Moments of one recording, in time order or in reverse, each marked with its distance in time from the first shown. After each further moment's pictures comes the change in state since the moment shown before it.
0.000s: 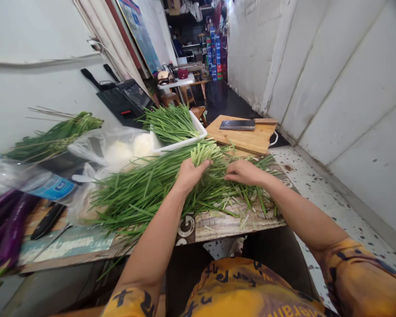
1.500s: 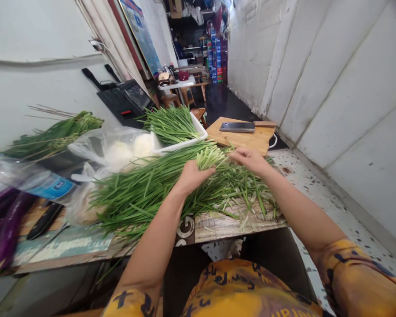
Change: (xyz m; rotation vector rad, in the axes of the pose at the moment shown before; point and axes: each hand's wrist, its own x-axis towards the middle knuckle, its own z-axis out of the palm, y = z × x) left_hand -0.004 0.010 0.001 0.076 -0.092 -0.037; right_hand 0.008 0.022 -0.009 0.277 0.365 0.003
